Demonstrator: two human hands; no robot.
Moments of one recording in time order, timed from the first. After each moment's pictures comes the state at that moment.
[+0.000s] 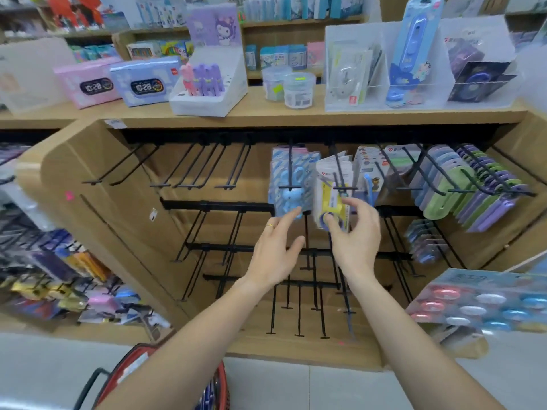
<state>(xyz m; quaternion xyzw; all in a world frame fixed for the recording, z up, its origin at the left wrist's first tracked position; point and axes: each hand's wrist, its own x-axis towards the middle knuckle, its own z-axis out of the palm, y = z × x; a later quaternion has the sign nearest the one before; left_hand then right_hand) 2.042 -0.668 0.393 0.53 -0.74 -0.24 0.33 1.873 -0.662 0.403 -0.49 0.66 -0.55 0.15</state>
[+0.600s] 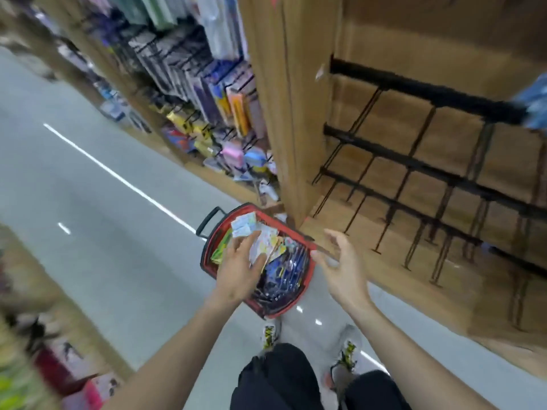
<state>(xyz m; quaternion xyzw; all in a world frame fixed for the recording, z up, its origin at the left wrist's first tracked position) 2.362 -0.433 0.209 0.83 -0.45 -0.25 0.20 2.148 -0.525 0.213 -0.66 0.53 -0.23 0.48</state>
